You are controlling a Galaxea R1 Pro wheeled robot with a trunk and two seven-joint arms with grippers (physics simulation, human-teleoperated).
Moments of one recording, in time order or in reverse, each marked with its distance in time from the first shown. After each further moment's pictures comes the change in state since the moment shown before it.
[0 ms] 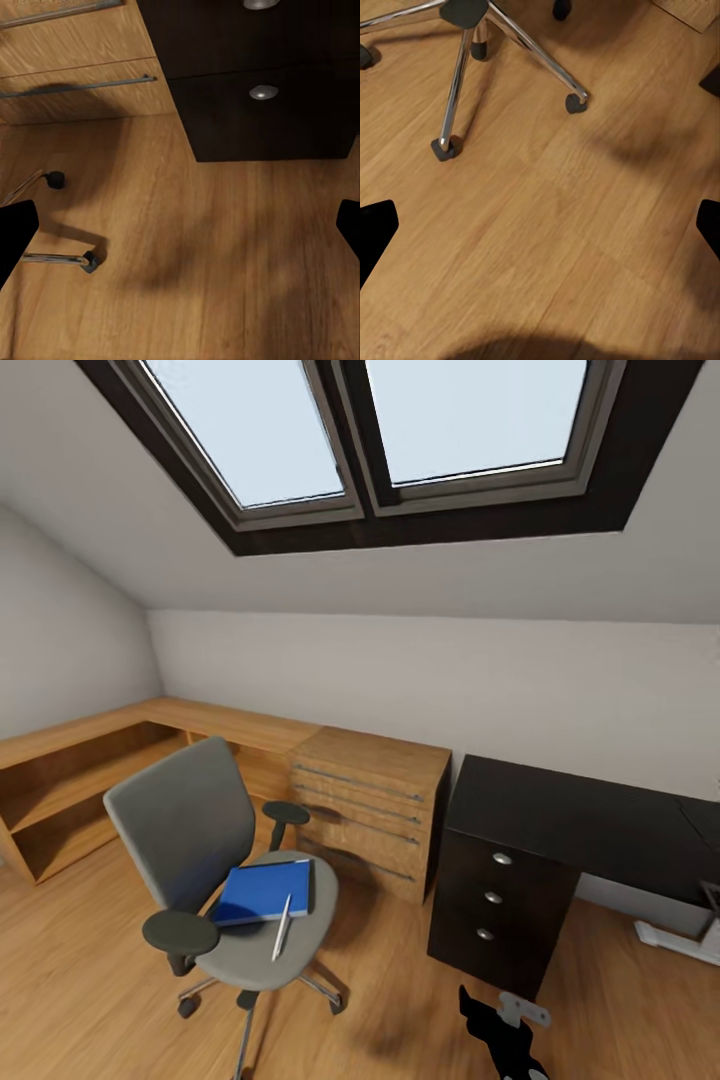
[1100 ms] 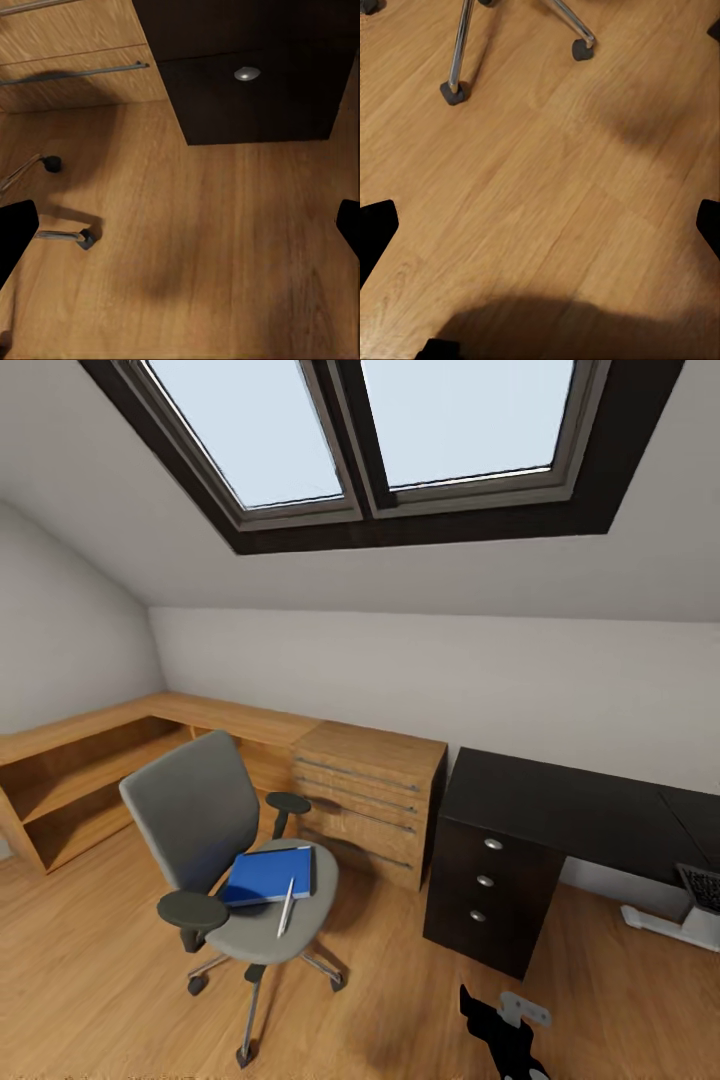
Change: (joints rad) left arm 0.000 0.000 -0.001 0.066 -0.002 0.000 -0.001; right arm 0.000 -0.001 -0.002 -0.001 0.000 0.000 0.000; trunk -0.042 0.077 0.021
